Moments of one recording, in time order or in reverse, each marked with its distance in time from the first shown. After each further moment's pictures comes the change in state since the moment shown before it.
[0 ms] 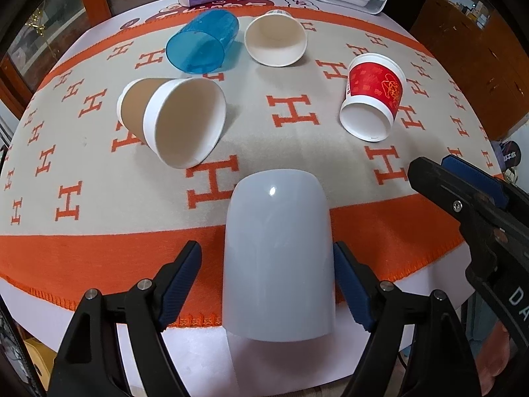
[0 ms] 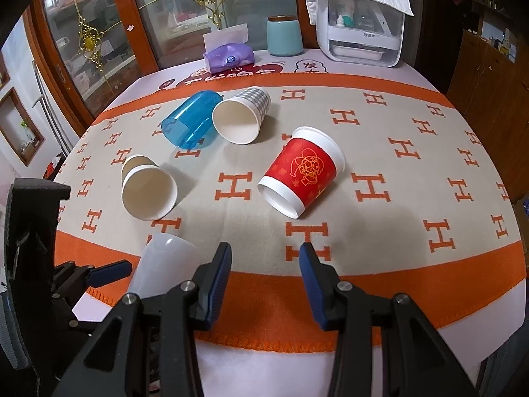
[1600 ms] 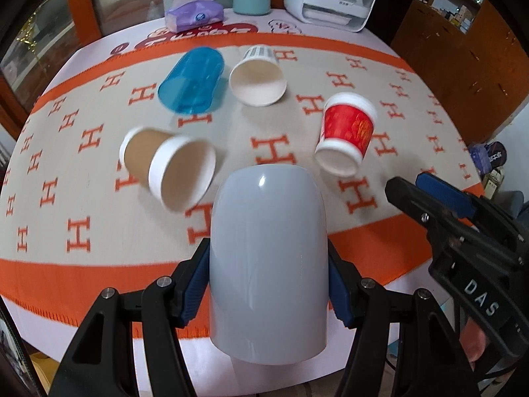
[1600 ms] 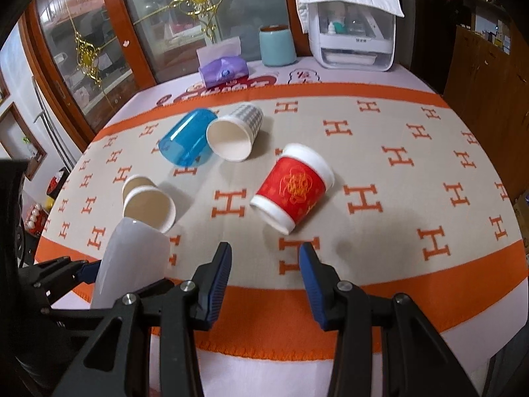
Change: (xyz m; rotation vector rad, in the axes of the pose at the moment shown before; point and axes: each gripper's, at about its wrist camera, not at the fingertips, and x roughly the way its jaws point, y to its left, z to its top) left arm -0.029 -0.004 0.019 0.030 -0.045 -0.045; right arm -0.001 -0.011 0.005 0.032 -0.022 0.016
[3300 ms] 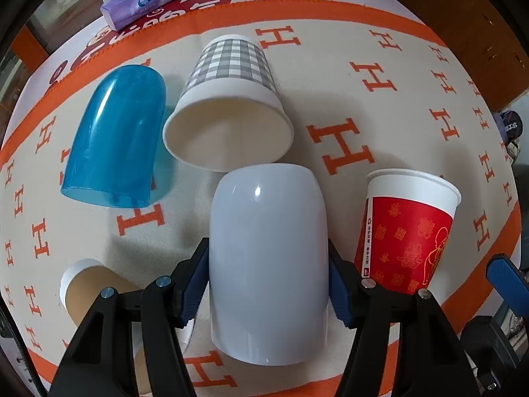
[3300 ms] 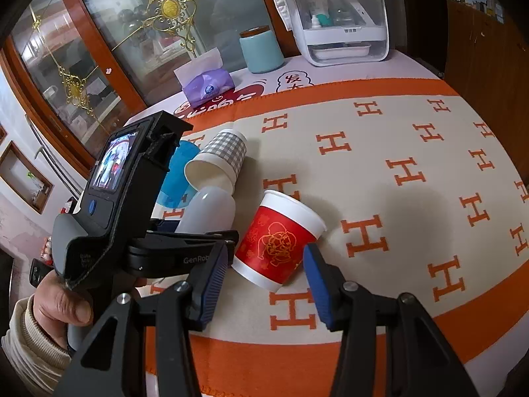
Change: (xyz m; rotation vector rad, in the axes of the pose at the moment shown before) left arm 0.121 -0.019 0.137 0.109 0.184 0.033; right arm 0.025 -0.040 0.055 0.117 -0.010 0.074
